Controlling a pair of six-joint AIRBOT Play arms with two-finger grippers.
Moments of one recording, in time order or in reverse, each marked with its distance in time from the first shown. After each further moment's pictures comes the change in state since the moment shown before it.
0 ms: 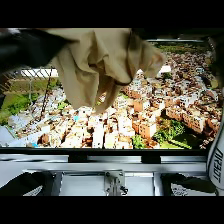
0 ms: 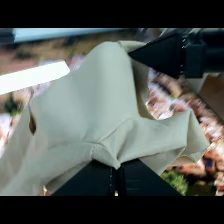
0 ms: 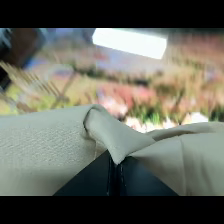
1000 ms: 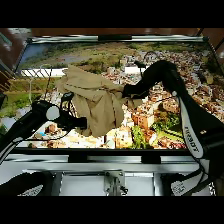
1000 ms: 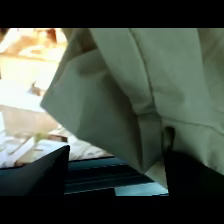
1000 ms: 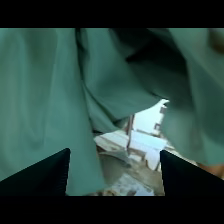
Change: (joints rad) left arm 0.075 -0.238 -0.772 0.061 -0.163 -0.306; right arm 0.023 -0.322 -0.425 0.006 -0.226 0.052
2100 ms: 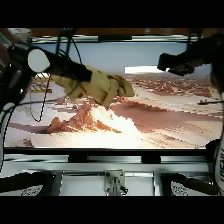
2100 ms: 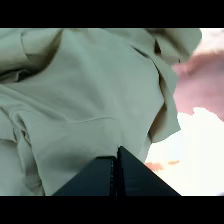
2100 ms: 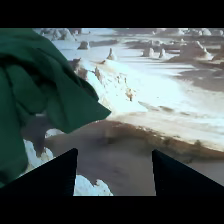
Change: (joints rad) left arm -0.059 -0.194 0.765 0.123 -0.153 0.368; right arm -0.201 0.388 0.104 -0.363 0.032 0.247
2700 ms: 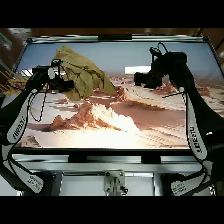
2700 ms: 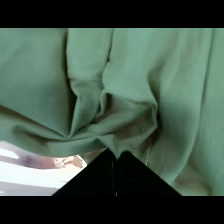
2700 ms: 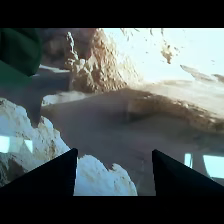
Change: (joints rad) left arm 0.422 -0.449 -0.006 0.066 0.241 -0.139; right arm 0.142 -0.337 -0.002 0.057 0.045 0.016
